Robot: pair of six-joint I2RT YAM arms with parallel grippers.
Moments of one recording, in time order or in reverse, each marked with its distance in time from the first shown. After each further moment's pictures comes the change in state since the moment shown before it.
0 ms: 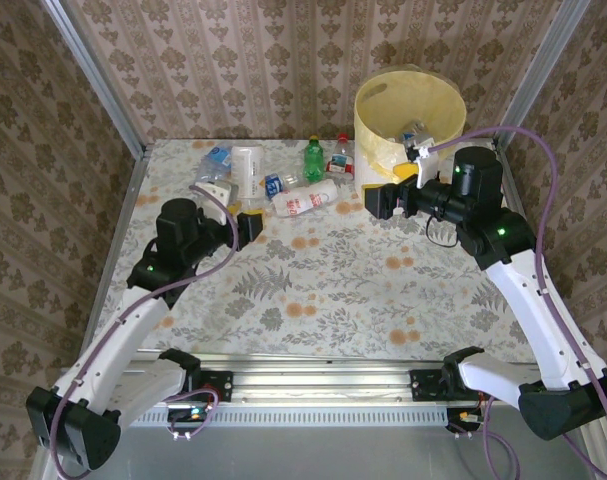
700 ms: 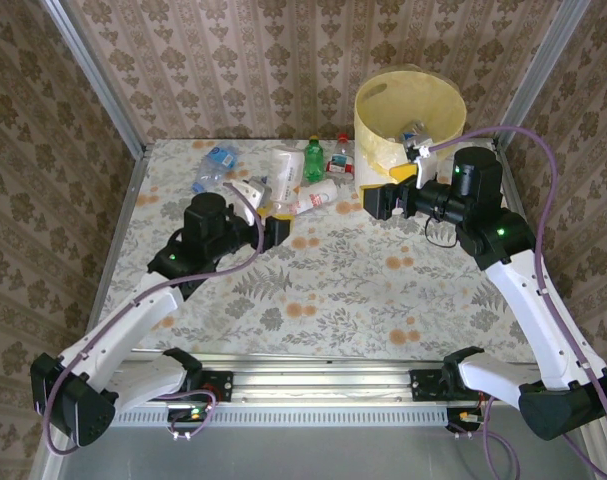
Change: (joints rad) left arm -0.175 0.125 0.064 0.036 0.000 0.031; right arm 0.002 0.000 -0.006 0.016 -0.051 0.055
